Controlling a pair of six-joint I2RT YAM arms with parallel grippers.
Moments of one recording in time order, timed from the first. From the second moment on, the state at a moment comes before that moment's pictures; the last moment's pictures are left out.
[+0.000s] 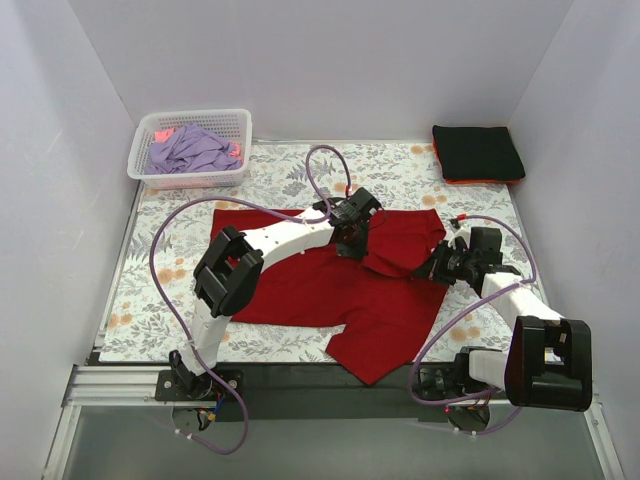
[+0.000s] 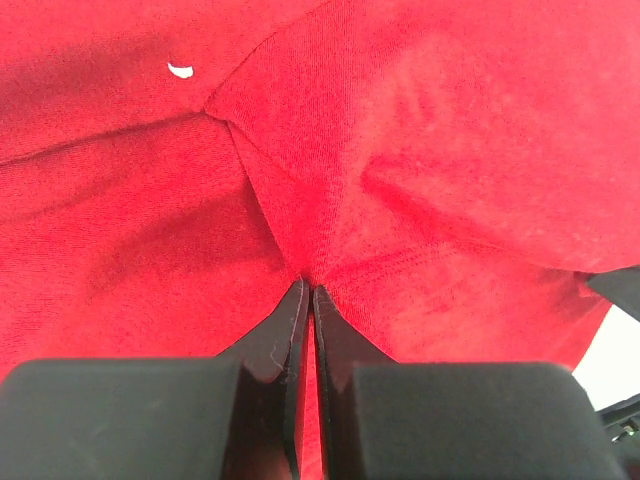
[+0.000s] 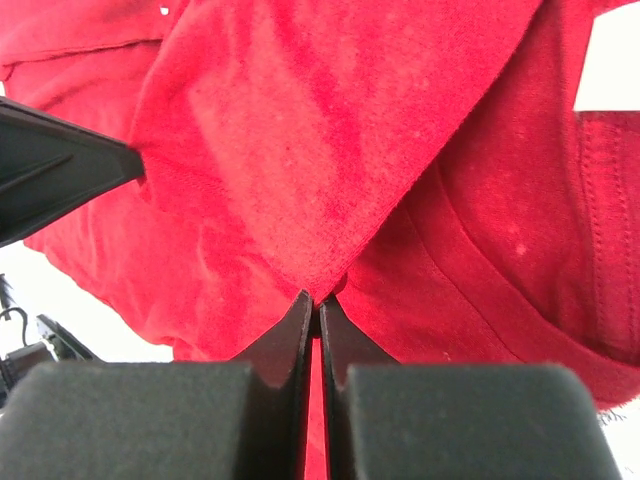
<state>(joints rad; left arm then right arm) -0.87 2.10 1.68 -0.66 -0.06 -0.66 -0.04 1.20 0.50 -0.17 -0.62 0.35</state>
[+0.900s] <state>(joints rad) -0.86 2.05 1.58 -0.61 0.07 -0.69 -0.04 1.20 0.54 -0.32 -0.47 0.29</state>
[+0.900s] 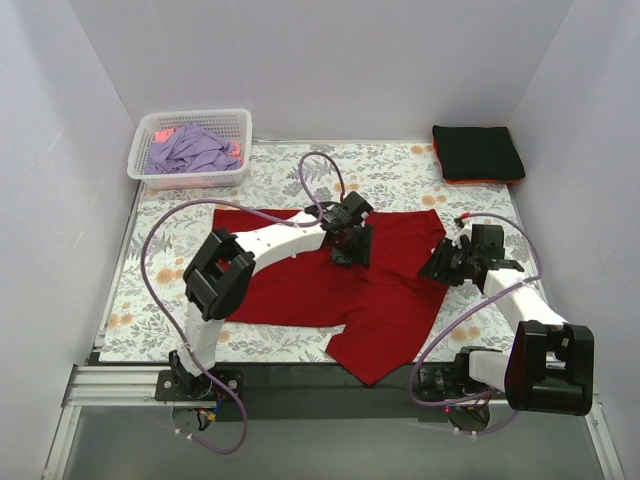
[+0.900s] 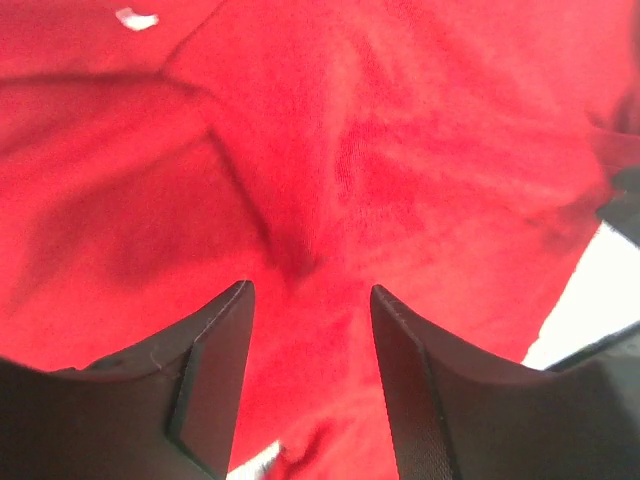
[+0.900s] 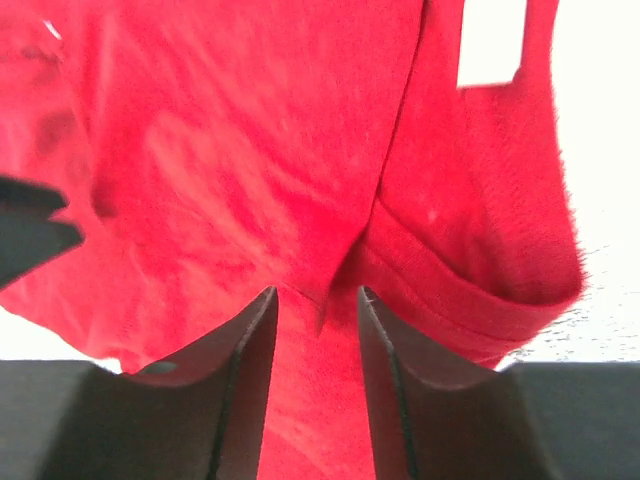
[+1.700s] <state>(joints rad) -0.16 1.84 1.26 -0.48 -0.27 -0.58 -0.04 1.70 0.94 -0.05 -0.38 0.39</state>
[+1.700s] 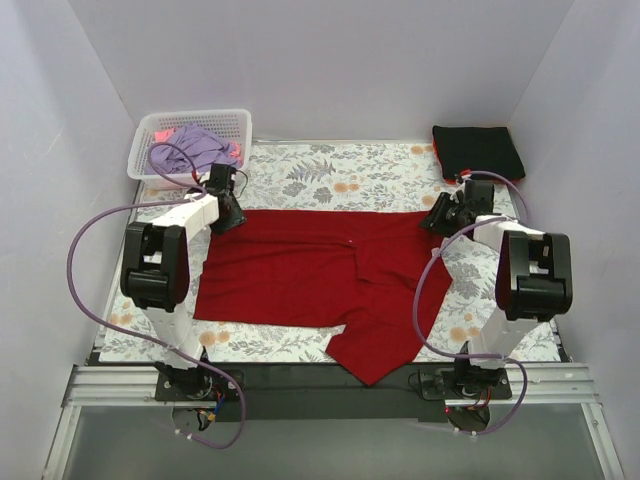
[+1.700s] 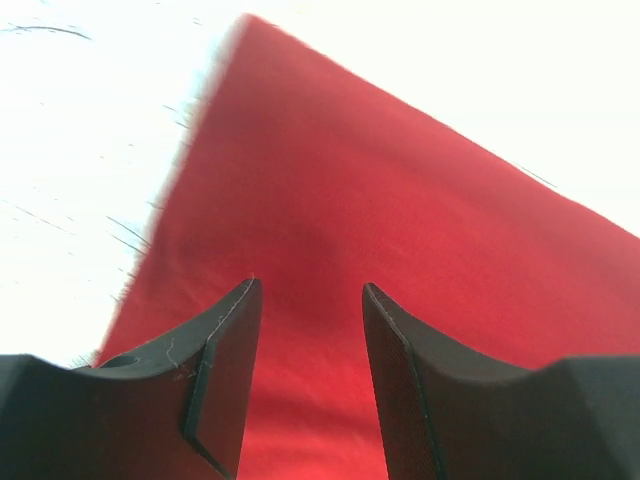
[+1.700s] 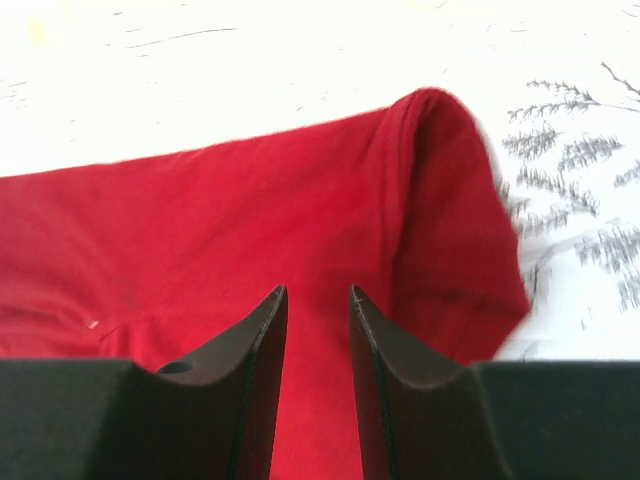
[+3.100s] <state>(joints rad) -0.22 1.35 1.07 -0.44 -0.22 -0.61 -0.10 1.34 0.92 -0.08 -0.41 0.26</state>
